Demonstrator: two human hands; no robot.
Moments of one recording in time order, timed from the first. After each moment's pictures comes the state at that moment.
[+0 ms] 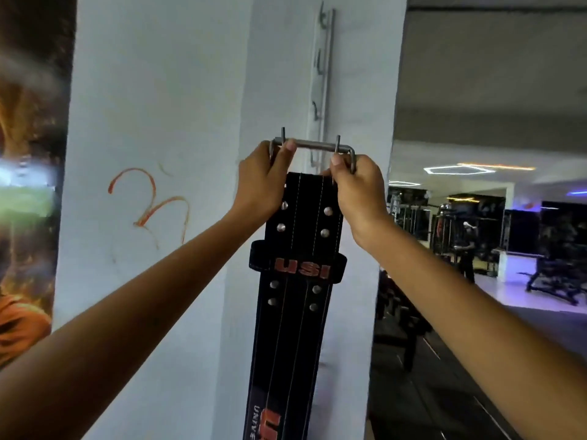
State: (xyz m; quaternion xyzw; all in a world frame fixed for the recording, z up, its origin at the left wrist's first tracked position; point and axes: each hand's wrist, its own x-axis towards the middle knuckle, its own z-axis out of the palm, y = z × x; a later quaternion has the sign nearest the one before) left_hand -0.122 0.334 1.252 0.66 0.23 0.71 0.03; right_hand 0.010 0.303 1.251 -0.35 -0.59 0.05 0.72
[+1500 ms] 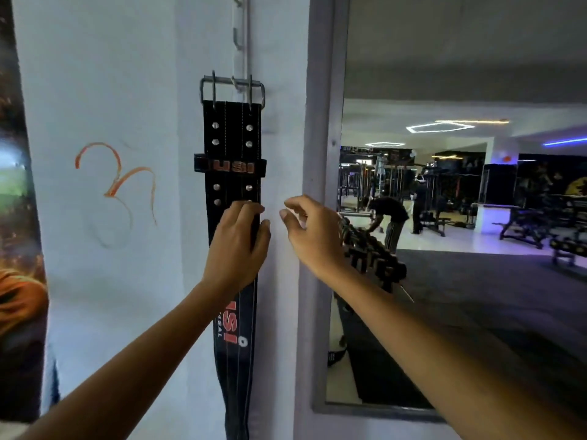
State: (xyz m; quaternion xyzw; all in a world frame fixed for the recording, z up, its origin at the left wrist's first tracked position) left_hand -0.053 0.215 1.085 0.73 0.35 0.58 -0.12; right_hand 0.085 0.206 1.107 -0.42 -0.67 -0.05 0.60
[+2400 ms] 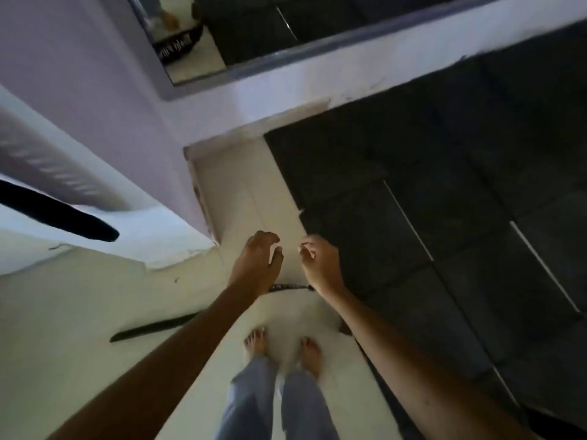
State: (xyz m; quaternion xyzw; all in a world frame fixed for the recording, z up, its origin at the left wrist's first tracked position) left_hand 0.159 0.047 0.504 0.83 0.43 0.04 0.35; right_hand 0.272 -0.038 0.473 -0.84 -0.30 0.29 0.35
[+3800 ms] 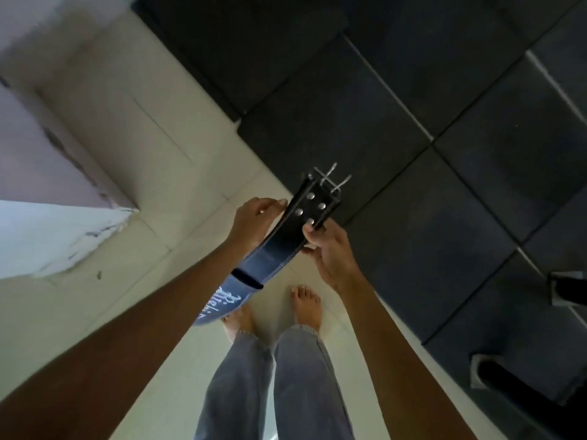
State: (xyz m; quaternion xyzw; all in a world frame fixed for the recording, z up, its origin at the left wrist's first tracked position) left_hand 0.257 0.009 0.194 0.70 0.41 -0.10 0.57; right_hand 0.302 -0.141 0.200 -0.58 0.16 0.45 0.66
